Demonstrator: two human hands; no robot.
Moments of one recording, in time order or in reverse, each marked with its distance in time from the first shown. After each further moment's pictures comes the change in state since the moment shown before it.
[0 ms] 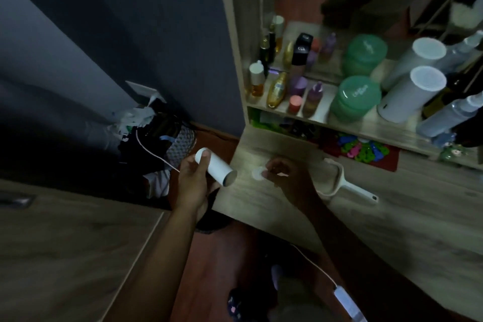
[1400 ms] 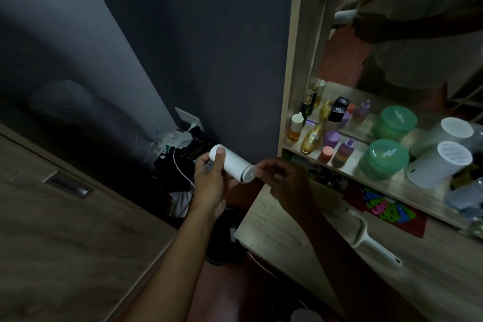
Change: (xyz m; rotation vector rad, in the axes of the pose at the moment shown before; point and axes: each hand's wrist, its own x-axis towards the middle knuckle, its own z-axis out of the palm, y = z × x) left_hand -0.042 0.096 -0.006 -0.304 0.054 0.082; right_hand -0.011 -0.152 0.049 0.044 -0.172 -0.375
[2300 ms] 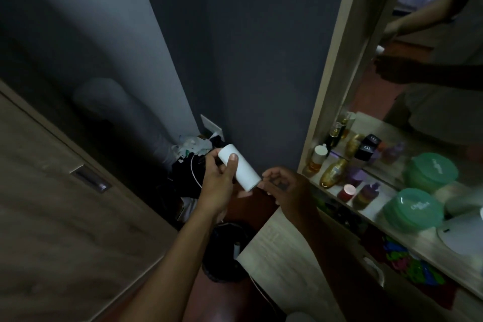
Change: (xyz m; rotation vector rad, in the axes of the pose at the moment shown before) left_hand 0.018 0.032 0.008 0.180 -0.047 0.196; right_hand 0.059 0.008 0.010 -0.197 -0.171 0.007
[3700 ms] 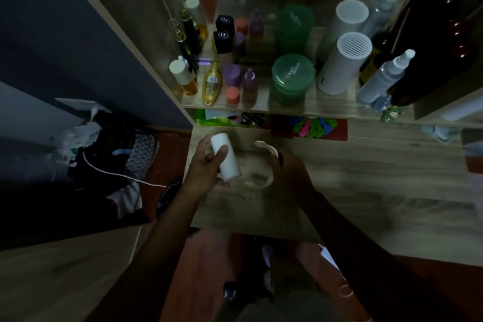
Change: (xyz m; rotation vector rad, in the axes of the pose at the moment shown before) left_hand -0.015 -0.169 0.116 0.435 -0.586 -0.352; right_hand -0.162 0.213 -0.087 -0.265 0.414 0.632
